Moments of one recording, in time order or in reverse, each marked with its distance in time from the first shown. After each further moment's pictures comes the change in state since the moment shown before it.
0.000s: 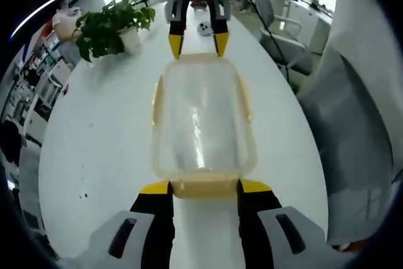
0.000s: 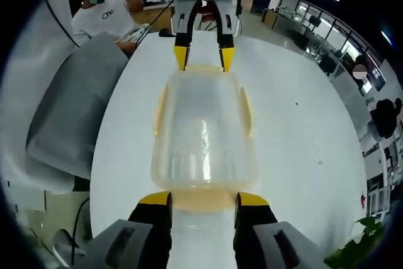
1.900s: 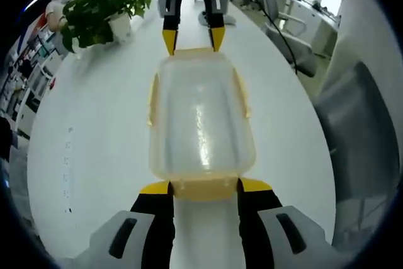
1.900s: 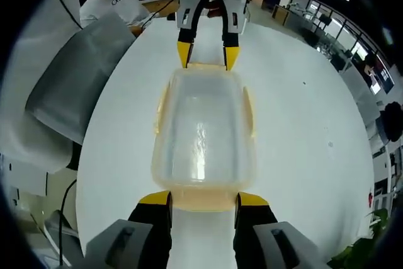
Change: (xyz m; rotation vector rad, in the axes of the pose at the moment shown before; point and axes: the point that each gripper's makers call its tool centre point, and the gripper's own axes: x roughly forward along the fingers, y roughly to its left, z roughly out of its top) left arm 0.063 0.009 0.012 -0.031 0.045 -0.053; right arm 0.021 -0.011 -0.060 -0.044 0.043 0.063
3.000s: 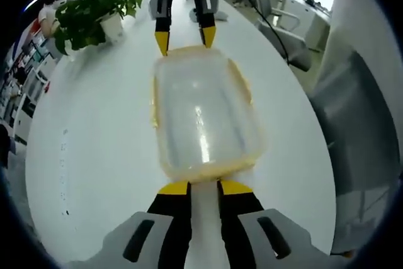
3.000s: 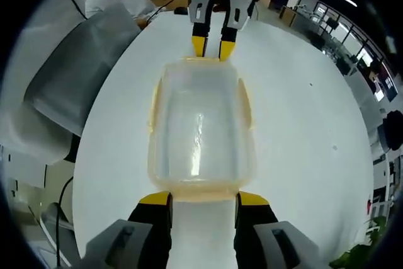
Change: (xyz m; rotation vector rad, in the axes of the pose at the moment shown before) left arm 0.000 -0.010 -0.009 0.039 0.011 -0.021; right arm 0.010 0.006 -0.004 -0.045 0.016 0.004
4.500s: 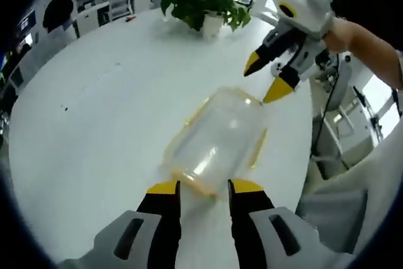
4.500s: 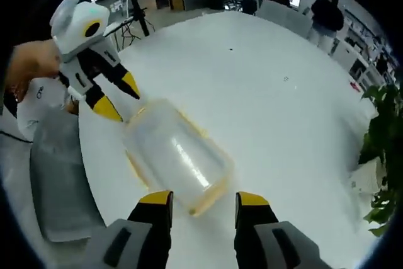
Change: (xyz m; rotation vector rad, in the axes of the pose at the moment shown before) left arm -0.026 -0.008 0.021 -0.833 -0.175 0.251; right arm -0.033 -0.002 0.025 0.819 -0.085 -0.187
